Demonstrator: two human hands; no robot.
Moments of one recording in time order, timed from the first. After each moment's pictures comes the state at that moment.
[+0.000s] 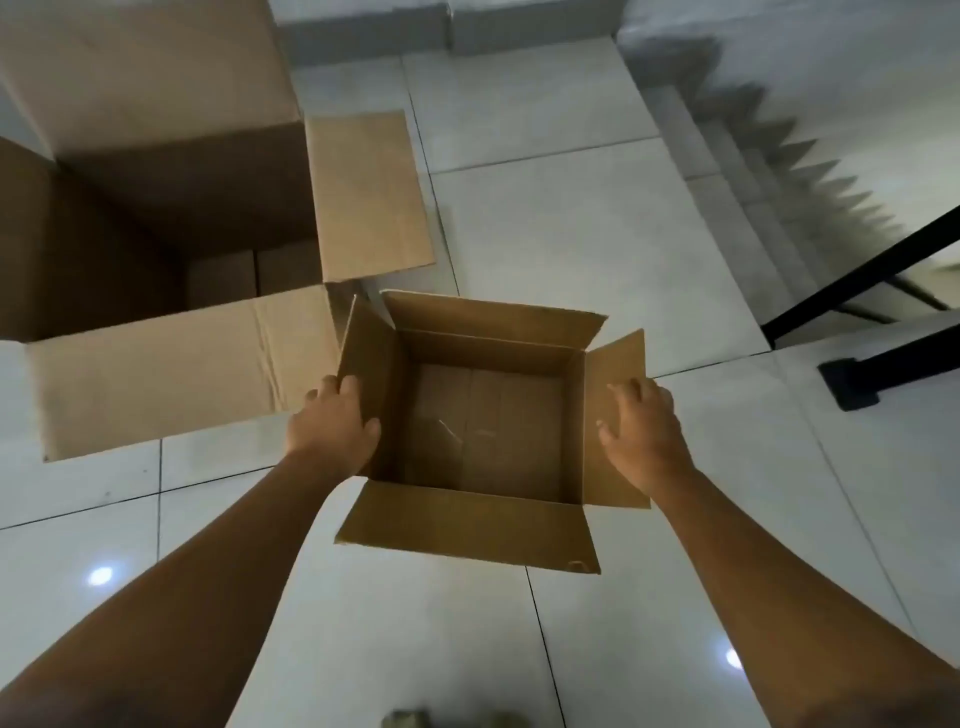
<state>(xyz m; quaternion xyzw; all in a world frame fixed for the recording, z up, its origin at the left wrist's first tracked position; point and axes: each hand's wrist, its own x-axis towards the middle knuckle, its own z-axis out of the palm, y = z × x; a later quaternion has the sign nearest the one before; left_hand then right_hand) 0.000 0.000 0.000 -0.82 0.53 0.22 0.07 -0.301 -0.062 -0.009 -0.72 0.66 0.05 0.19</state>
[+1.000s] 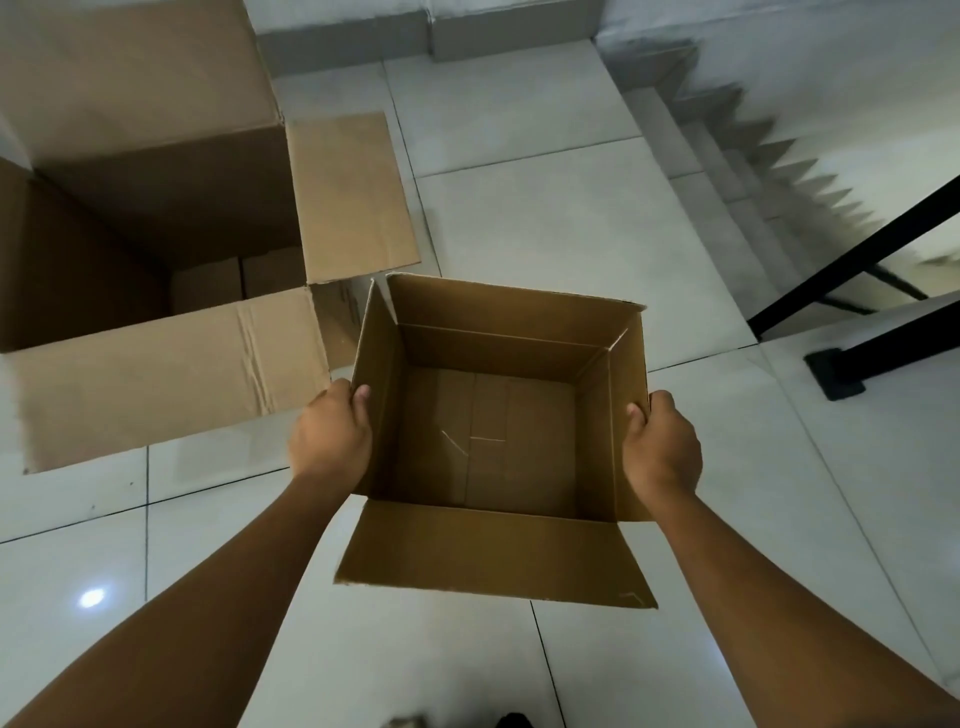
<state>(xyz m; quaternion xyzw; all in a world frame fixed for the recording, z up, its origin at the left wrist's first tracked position) -0.025 0.006 -0.006 -0.86 0.47 0.16 -0.13 -0.317 -0.044 -0.025 -0.57 0.80 -0.10 0.18</state>
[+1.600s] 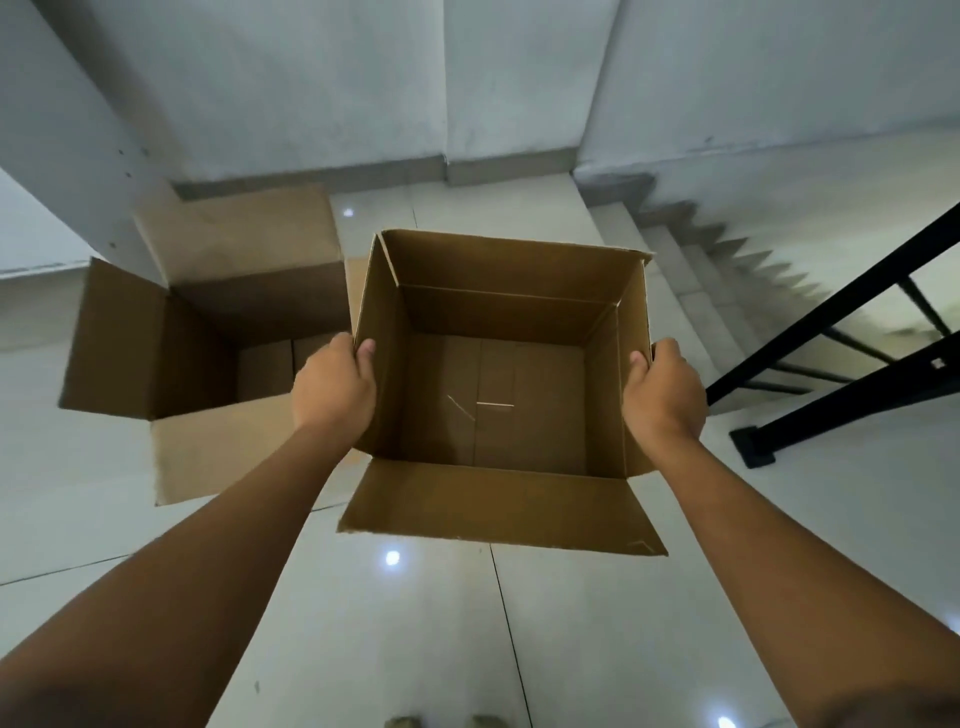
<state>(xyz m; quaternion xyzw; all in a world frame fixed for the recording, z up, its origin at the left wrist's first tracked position) -0.018 -0.033 0.250 -0.83 0.49 0.12 -0.24 -0.303 -0.096 0.251 -0.61 0.77 -0.18 0.11</state>
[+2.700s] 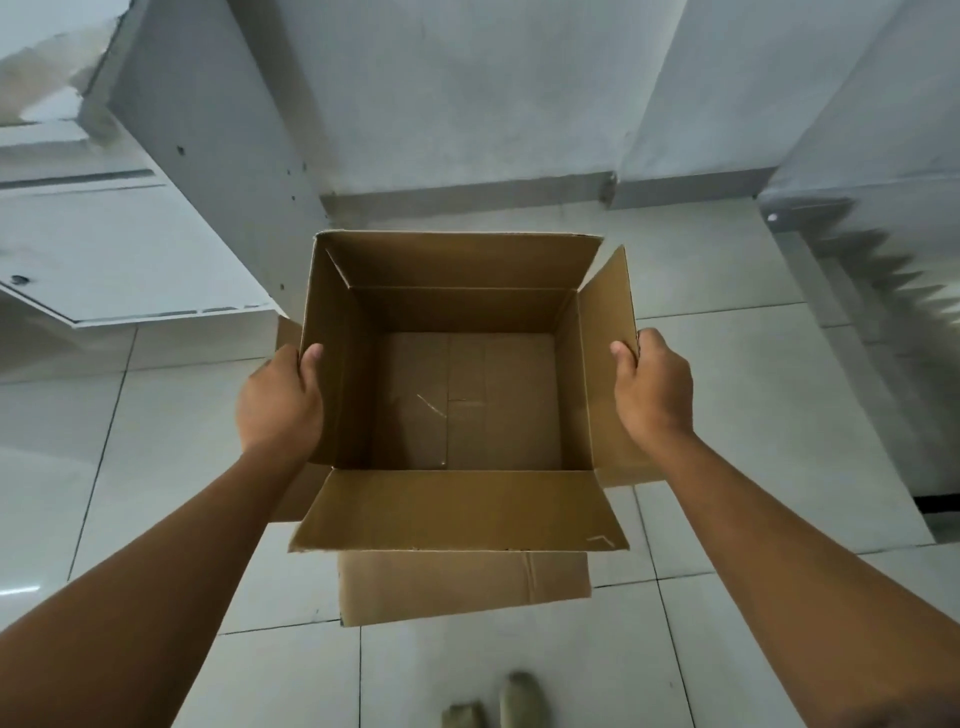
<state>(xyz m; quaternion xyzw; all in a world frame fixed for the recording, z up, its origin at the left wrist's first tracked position) 0.409 -0.113 0.190 -0.89 0.41 0.03 -0.20 0.110 -0.238 0.187 -0.67 0.67 -0.22 0.21</state>
